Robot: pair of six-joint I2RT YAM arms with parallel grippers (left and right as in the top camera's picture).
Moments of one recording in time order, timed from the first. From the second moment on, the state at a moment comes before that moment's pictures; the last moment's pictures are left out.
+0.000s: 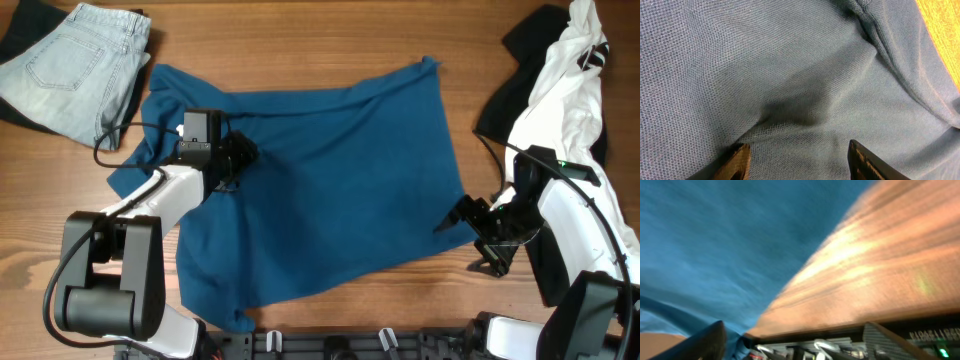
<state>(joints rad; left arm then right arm) -0.11 1.72 0.82 -0.11 0.17 -0.83 -0.23 1.47 0.84 -1.24 -0.41 0.50</state>
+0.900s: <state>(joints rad) -0.11 1.72 0.82 -0.11 0.18 -0.83 -0.32 1.49 0.79 -1.03 -0.45 0.45</state>
